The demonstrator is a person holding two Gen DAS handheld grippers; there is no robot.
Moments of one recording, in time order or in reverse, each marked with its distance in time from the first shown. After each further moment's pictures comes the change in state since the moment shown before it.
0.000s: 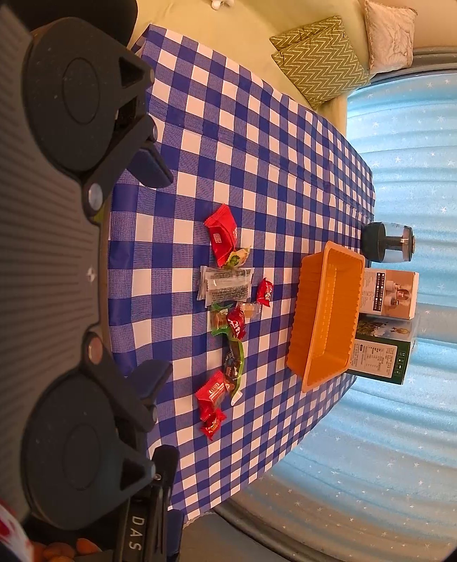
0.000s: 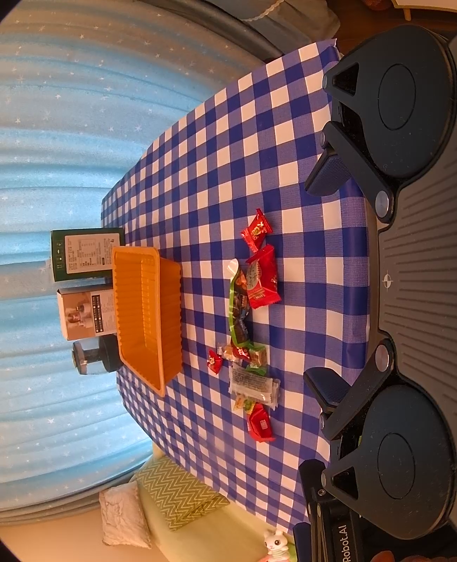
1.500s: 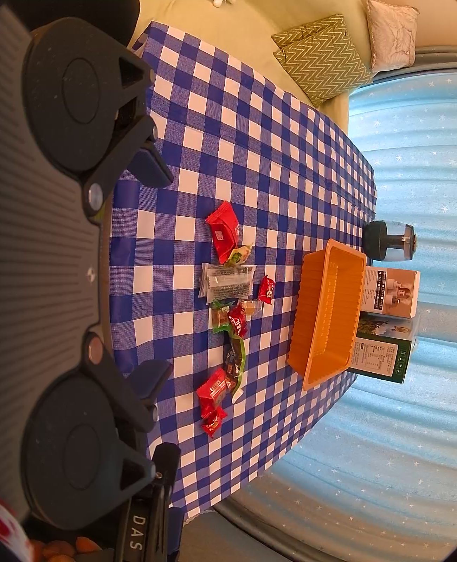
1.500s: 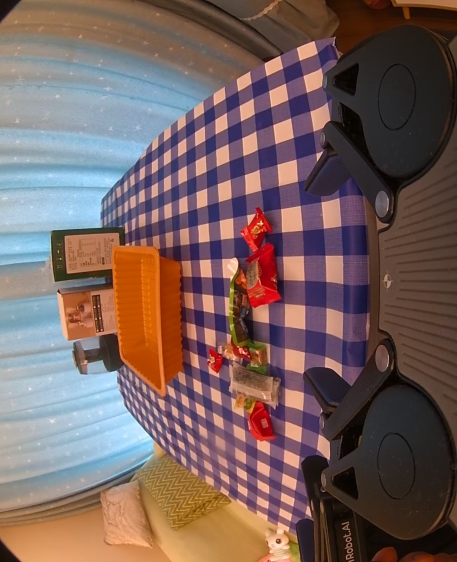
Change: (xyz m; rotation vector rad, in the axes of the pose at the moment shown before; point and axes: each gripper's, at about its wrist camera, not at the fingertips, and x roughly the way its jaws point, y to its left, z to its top) left arm 0.001 -0.003 -0.002 -0.002 0.000 -0.006; right arm 0.000 -0.001 0.001 0.004 -0.002 0.004
